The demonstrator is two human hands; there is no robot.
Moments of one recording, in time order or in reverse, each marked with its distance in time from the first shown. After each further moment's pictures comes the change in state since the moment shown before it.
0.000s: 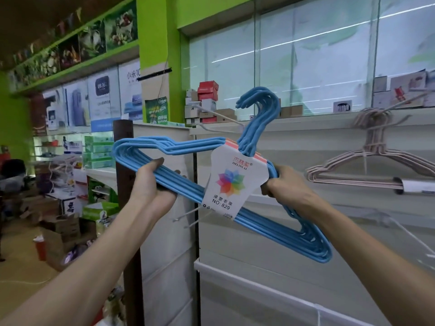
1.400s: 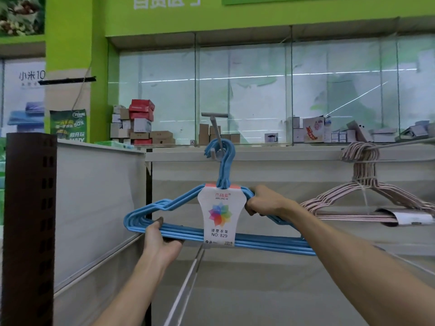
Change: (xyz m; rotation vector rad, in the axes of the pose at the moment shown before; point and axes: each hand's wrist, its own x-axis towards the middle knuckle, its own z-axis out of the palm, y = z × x) left_hand 0.241 -0.099 -0.023 -0.278 -0.035 -0.489; right_hand 0.170 0.038 0.038 -0.443 -0.024 0.310
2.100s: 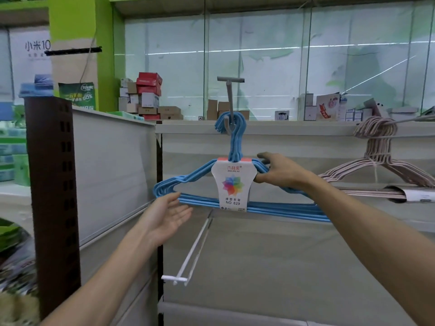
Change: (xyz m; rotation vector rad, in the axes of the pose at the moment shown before) left_hand -0.054 0.018 -0.016 0.555 -0.122 -0.045; right_hand -0.007 0.006 -0.008 -0.159 0.143 -0.066
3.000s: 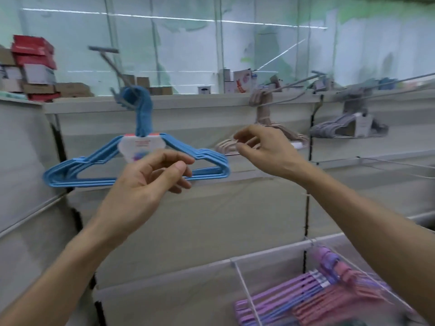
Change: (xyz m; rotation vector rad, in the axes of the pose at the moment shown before) left_hand -0.149 -0.053 0.104 0.778 -0.646 0.751; right_hand -0.197 0.031 -0.084 -0.109 0.407 -0.029
